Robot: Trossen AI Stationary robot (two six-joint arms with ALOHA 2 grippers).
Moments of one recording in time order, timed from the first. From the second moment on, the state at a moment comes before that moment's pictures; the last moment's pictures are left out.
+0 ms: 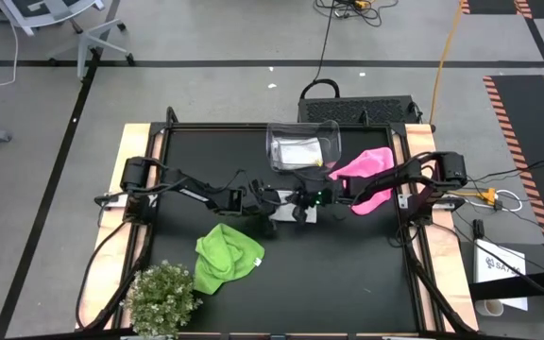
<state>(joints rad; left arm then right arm) -0.01 1.94 0.96 0.19 -0.28 -0.19 -0.10 1.69 0.70 0.36 0.03 0.35</state>
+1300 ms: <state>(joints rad) -0.02 1.94 0.96 0.11 -0.27 -0.24 -0.13 1.78 0.22 0.91 0.16 0.30</state>
